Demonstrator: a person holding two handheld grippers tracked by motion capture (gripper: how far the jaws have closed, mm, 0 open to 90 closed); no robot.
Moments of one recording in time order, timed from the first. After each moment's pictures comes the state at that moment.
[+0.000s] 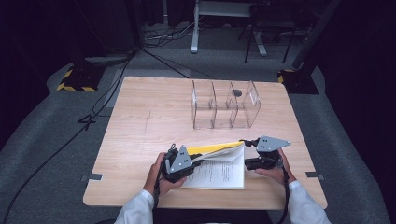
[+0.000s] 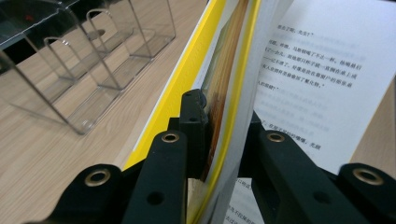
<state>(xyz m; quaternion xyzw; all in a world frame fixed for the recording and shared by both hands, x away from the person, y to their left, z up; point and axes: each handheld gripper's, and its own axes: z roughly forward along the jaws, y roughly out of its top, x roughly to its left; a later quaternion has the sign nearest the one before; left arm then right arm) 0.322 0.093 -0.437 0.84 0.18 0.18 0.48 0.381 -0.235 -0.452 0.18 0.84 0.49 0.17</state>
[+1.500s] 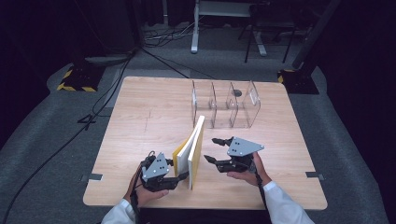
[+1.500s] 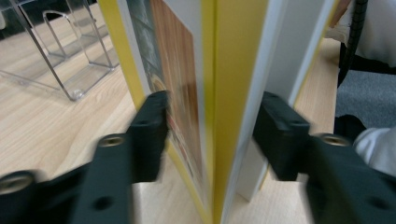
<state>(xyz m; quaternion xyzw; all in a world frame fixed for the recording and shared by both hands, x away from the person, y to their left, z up) 0.297 0.148 -0.445 0.83 0.20 0.13 0.51 0.355 -0.141 -0.424 0.14 0.82 0.52 0.19</state>
